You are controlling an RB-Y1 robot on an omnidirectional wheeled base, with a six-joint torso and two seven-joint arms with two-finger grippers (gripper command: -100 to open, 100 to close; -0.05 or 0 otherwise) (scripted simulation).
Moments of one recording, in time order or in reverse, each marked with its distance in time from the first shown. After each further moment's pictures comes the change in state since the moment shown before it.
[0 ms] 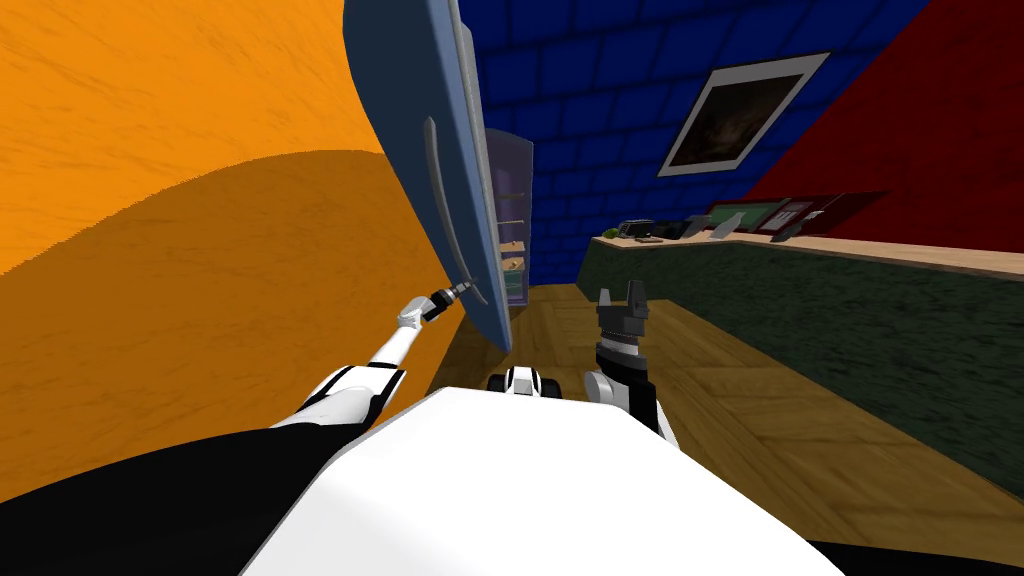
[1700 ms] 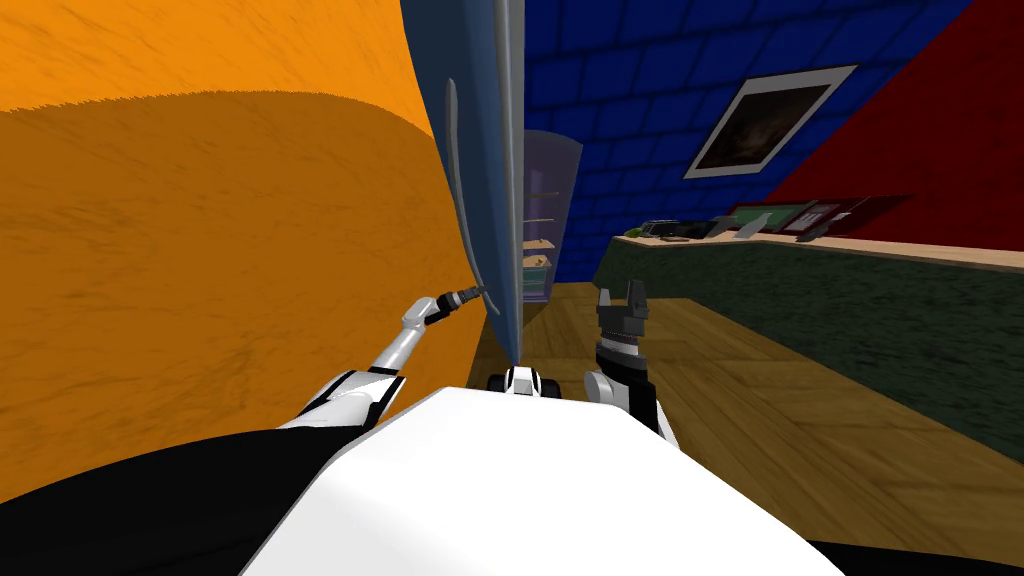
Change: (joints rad) left arm 0.043 -0.017 -0.046 -0.157 -0.001 -0.230 0.062; right arm 0.000 0.000 0.000 0.000 0.000 0.000 0.000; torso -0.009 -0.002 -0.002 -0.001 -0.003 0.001
